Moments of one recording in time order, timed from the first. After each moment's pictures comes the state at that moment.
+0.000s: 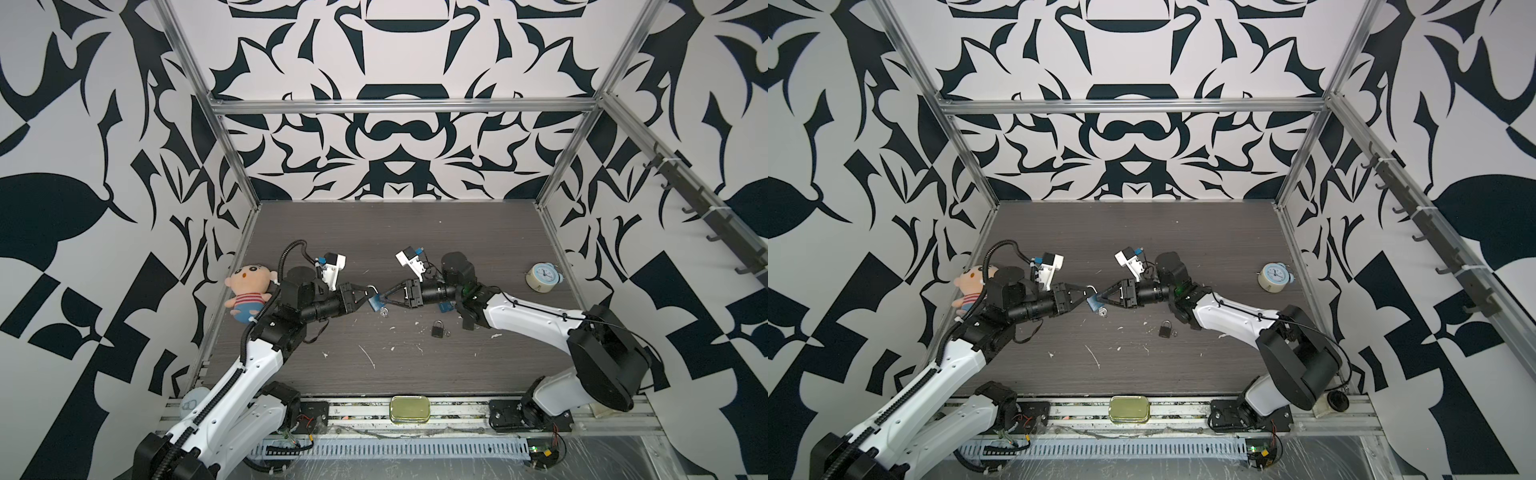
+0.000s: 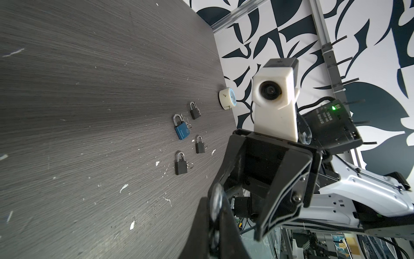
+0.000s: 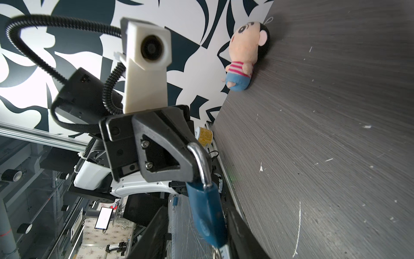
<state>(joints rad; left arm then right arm) -0.42 0.87 0.60 -0.14 0.66 -0.82 0.69 1.49 0.81 0.46 -0.91 0.96</state>
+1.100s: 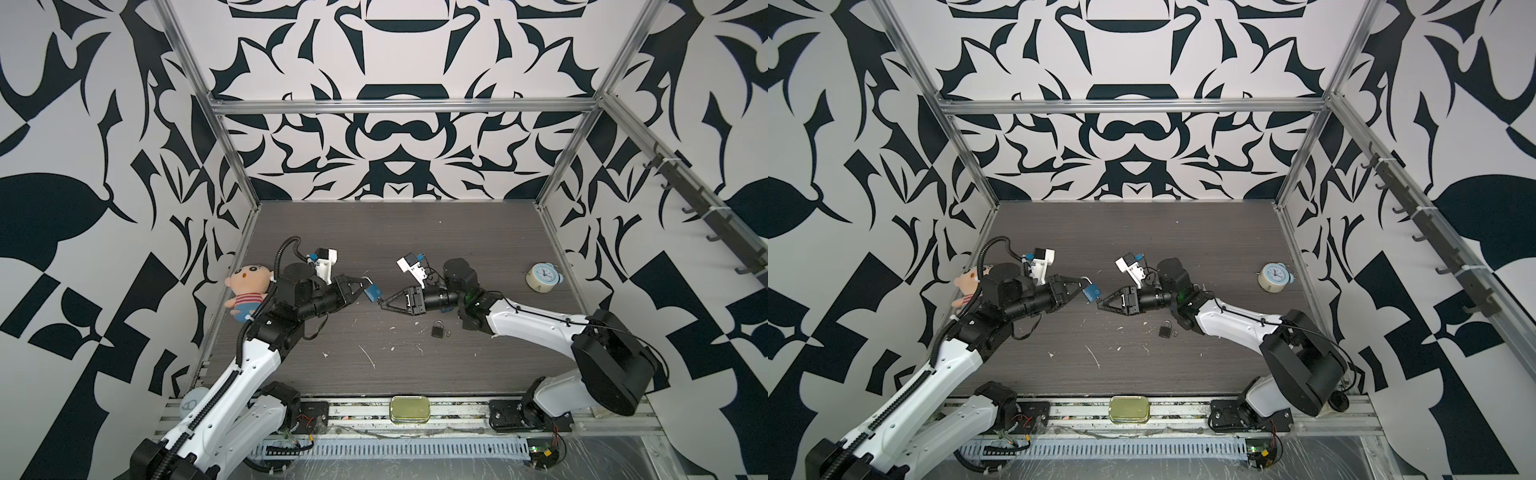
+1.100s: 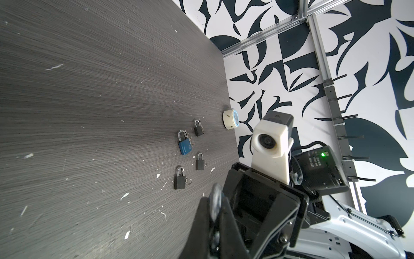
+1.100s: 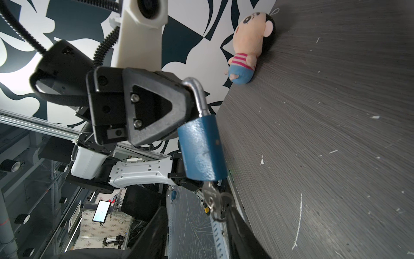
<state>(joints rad) -0.42 0.86 0.65 -0.17 0.55 -0.93 0.73 1.48 0.75 0.49 -0.91 0.93</state>
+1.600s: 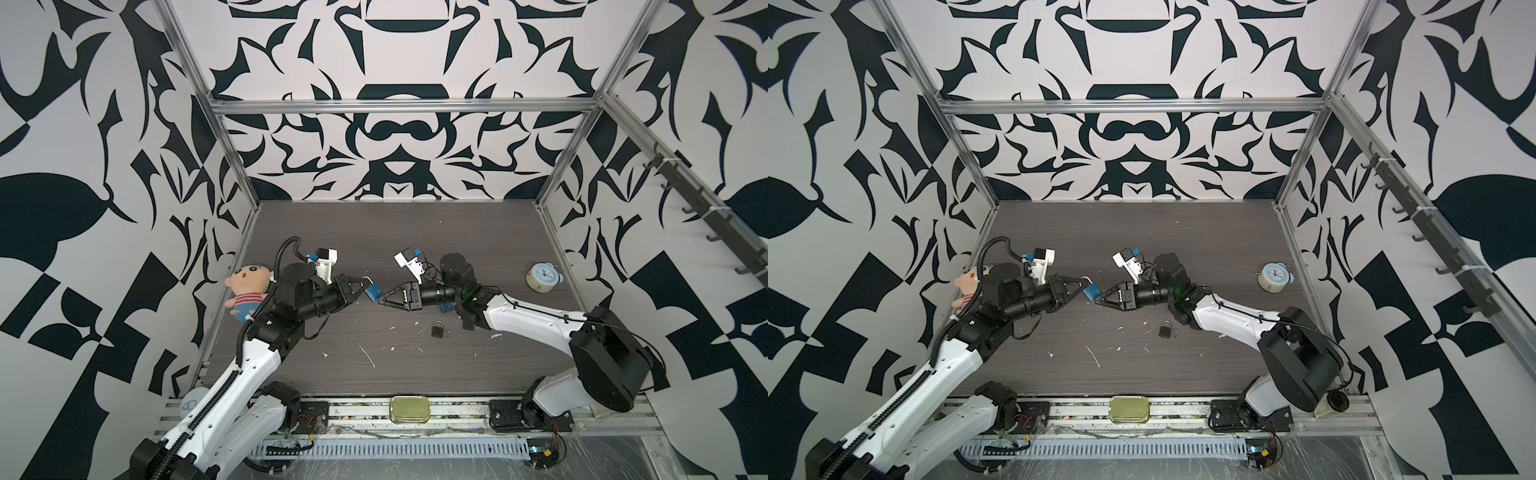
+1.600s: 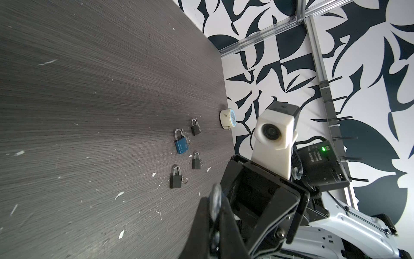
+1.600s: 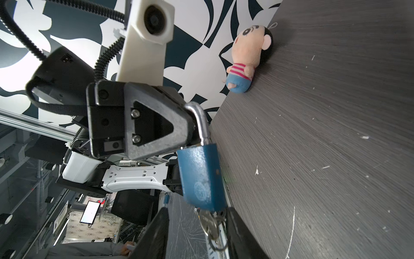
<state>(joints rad) -0.42 0.86 0.65 -0.16 0.56 -0.95 0.73 1.50 0.82 0.44 -0.89 0.87</state>
